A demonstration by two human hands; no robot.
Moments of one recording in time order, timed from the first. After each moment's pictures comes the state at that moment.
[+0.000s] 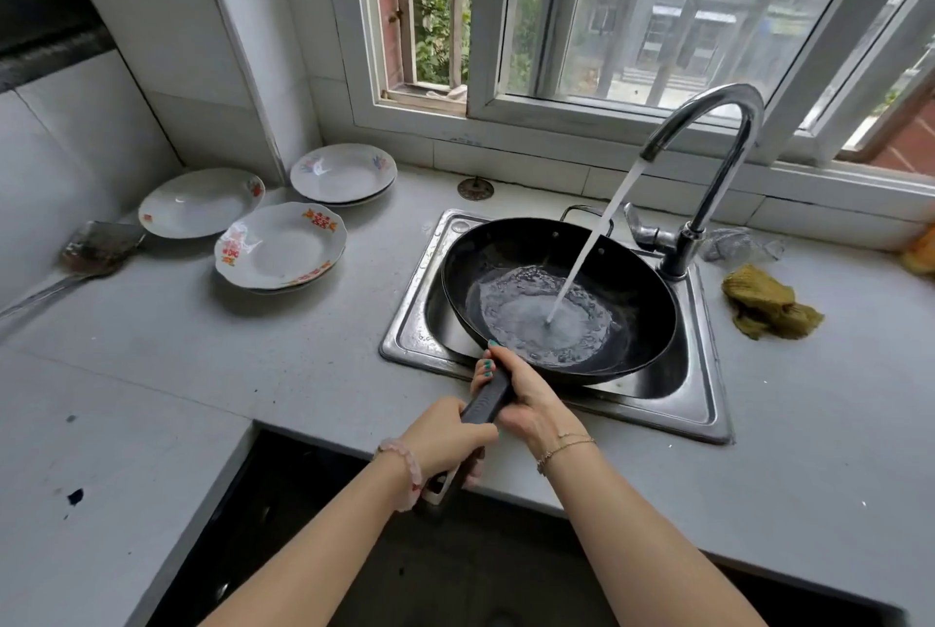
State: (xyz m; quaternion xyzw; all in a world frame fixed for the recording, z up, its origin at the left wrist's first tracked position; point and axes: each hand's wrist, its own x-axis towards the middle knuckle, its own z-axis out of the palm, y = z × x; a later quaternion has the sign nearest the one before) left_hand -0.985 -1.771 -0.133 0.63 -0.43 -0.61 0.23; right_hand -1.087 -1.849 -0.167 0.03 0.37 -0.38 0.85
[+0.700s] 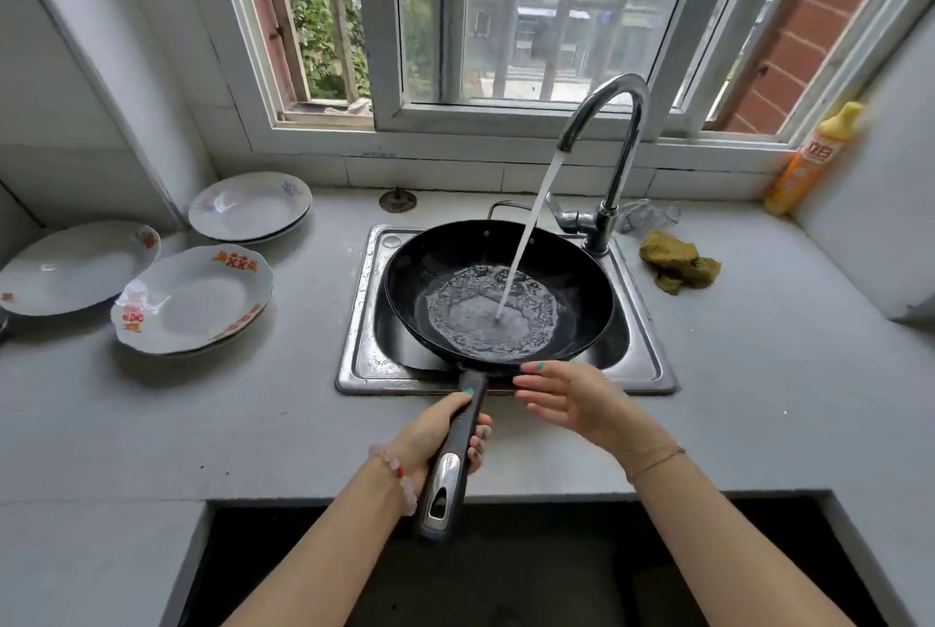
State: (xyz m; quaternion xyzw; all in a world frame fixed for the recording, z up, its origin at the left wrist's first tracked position) left_hand -0.987 -1.804 -0.144 0.47 -0.13 -0.85 0.22; right_hand -1.174 -1.815 -0.135 -0.23 0.58 -0.37 0.68
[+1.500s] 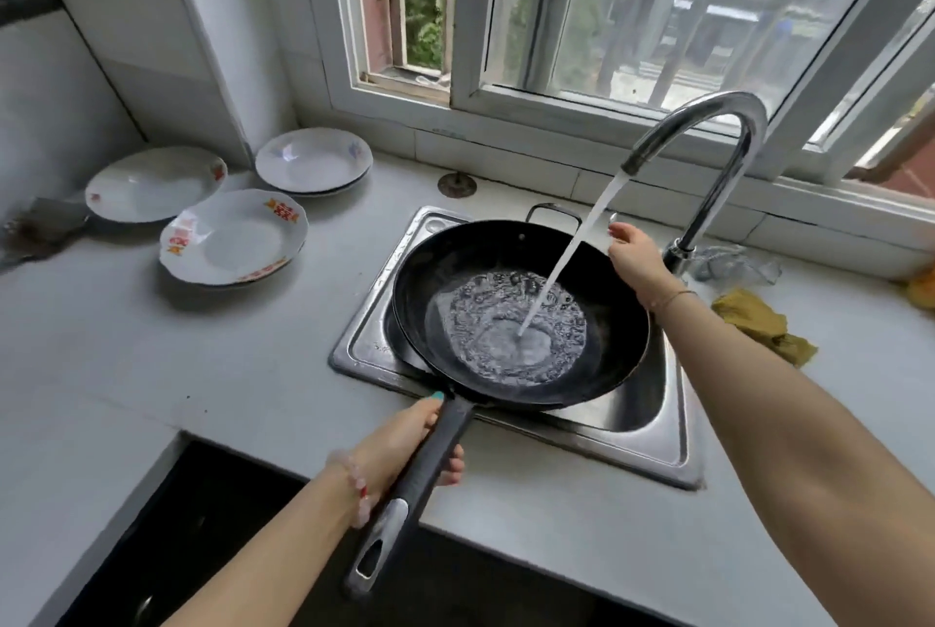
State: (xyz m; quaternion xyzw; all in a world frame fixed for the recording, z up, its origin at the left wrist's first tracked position) left_hand -1.018 -1.810 -0.142 0.57 -0.12 -0.74 0.33; right_hand -1.245 -2.051 -0.114 -0.59 0.65 -0.31 0.37
